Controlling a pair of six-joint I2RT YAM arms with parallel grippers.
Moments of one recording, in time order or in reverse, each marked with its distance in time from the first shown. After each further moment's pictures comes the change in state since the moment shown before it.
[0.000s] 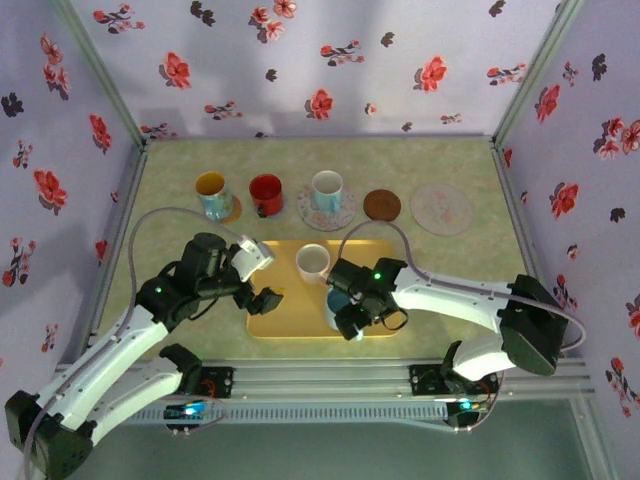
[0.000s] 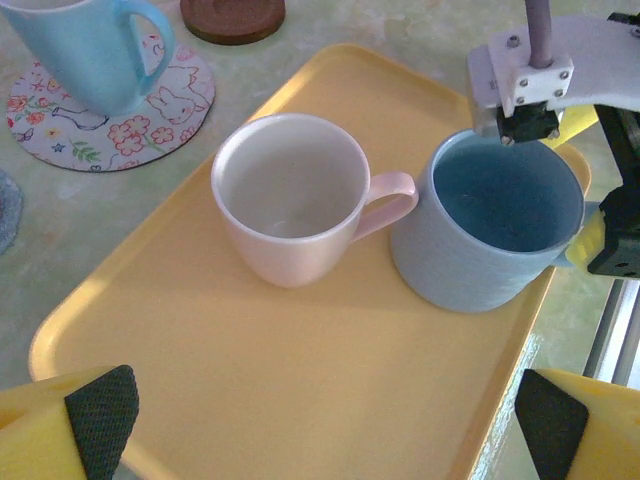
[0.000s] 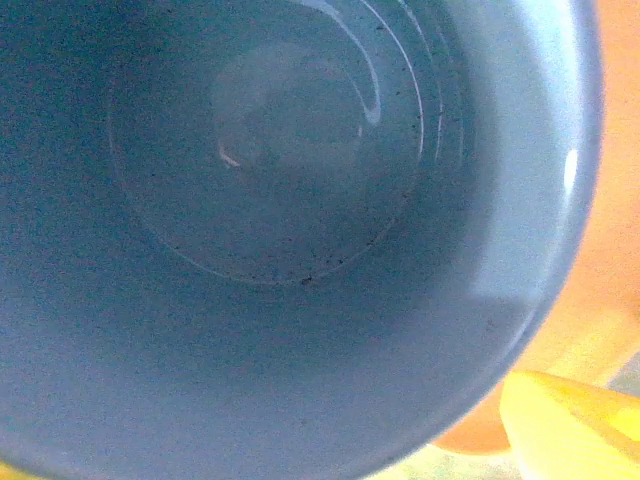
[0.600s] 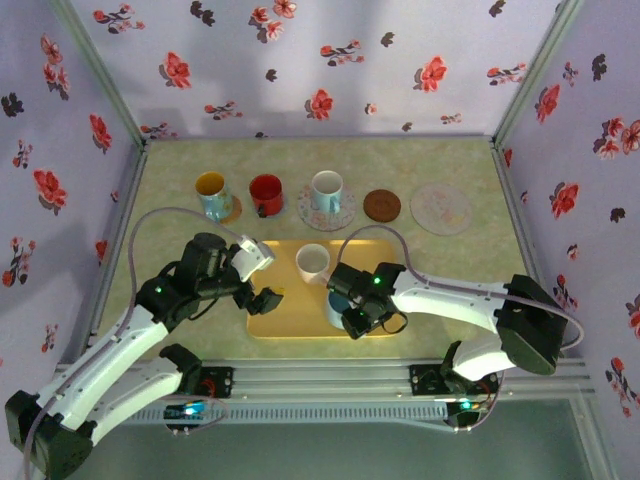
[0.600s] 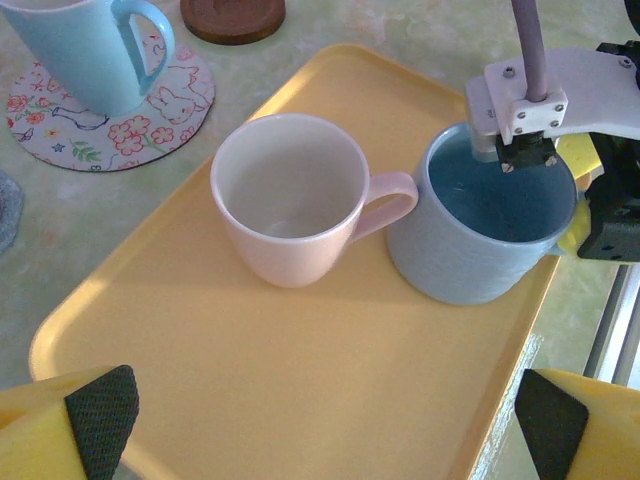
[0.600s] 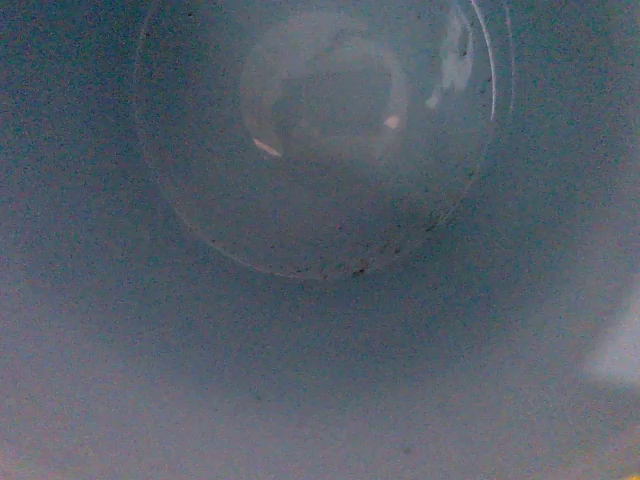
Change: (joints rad) left arm 0.000 0.000 0.000 0.000 0.000 0.000; right arm 0.005 0.004 -0.042 0.053 -0.026 -0.008
